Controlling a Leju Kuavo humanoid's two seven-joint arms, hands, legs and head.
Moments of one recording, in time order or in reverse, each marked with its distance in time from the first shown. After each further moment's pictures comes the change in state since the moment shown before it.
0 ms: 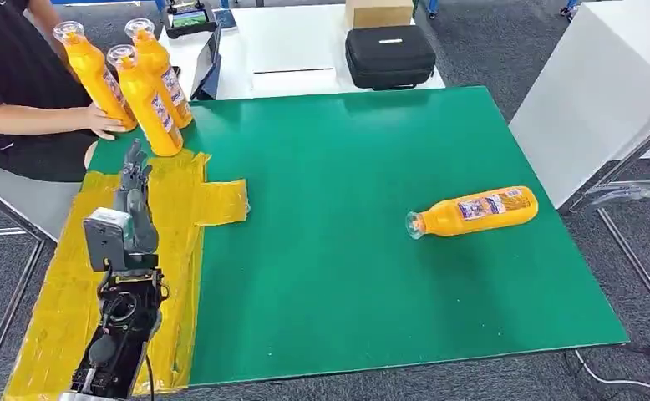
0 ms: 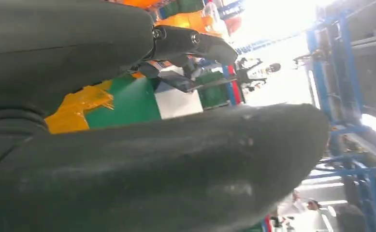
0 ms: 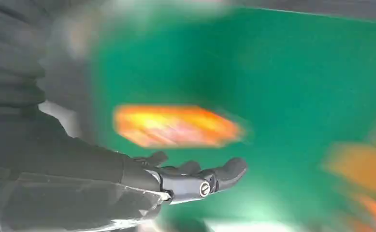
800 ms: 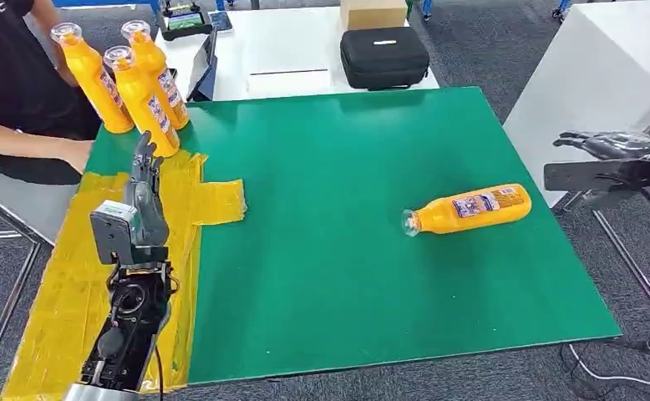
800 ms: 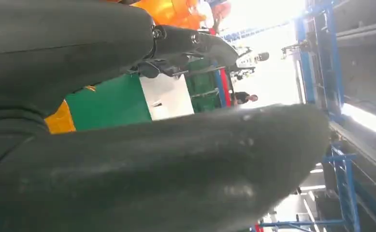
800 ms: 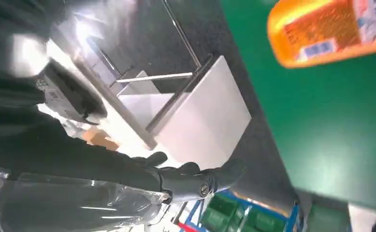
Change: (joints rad) left arm -0.036 -0.043 -0.021 0.018 -0.006 -0.020 0.000; right arm -0.031 0.598 0.060 0.818 1.057 -0.635 0.141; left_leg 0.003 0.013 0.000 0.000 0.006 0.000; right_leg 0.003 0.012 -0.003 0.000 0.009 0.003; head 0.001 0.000
